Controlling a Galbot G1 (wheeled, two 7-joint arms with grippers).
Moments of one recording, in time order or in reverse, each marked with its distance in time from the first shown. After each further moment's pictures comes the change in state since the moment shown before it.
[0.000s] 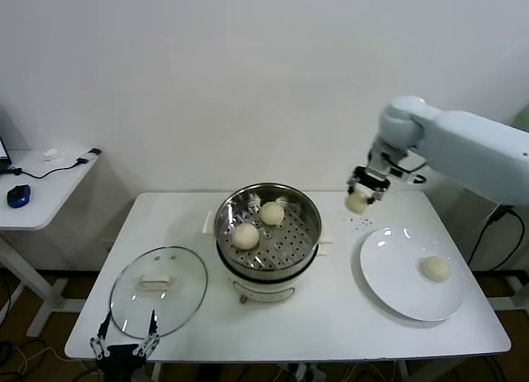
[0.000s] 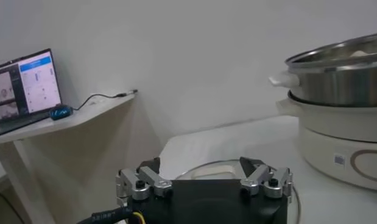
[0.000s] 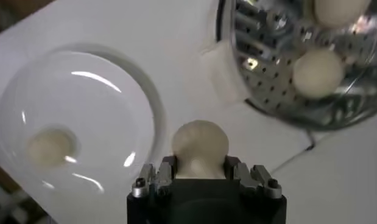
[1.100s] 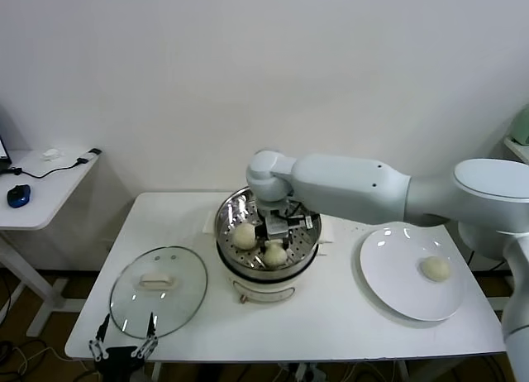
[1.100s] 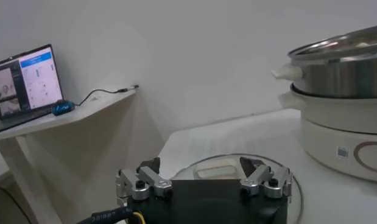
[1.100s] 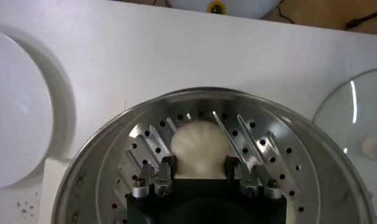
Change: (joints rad) left arm 0.003 0.000 -0.011 0.012 -0.003 0.003 0.001; right arm -0.175 0.341 -0.027 0.053 -0.080 0.086 -0.037
